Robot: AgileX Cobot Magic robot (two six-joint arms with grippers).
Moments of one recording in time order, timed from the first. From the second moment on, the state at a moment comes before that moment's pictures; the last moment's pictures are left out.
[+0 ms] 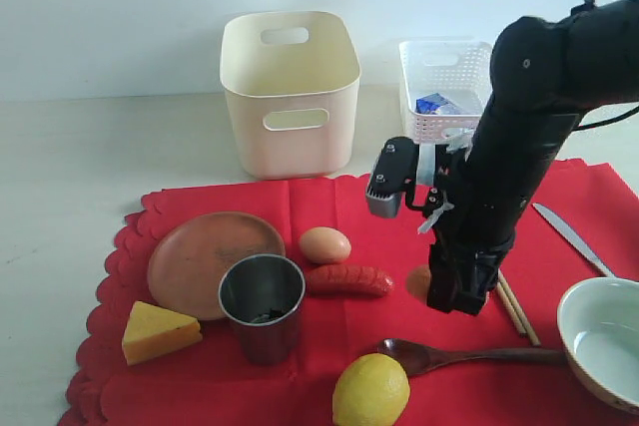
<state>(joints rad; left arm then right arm) -0.01 0.01 0.00 0.02 0.37 -0.06 0.42 1.80 -1.11 0.24 0.93 -0.96</state>
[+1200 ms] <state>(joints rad) -0.01 0.01 0.00 0.02 0.37 -0.06 0.12 2.27 -1.92 0.21 0.54 -0.38</state>
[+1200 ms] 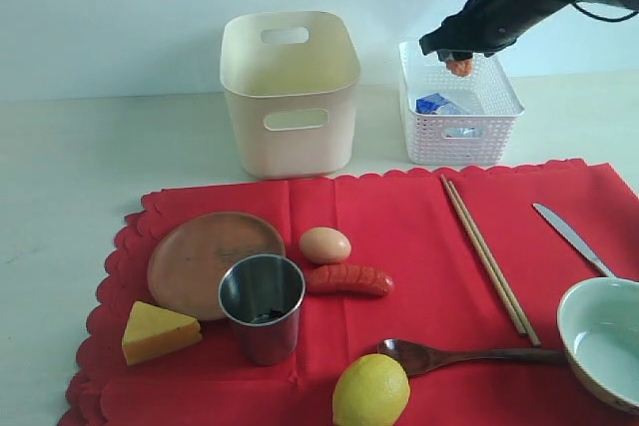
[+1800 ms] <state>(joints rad) -0.01 0.01 0.00 0.02 0.37 -0.06 0.10 2.35 -2.04 0.10 0.64 -0.37</state>
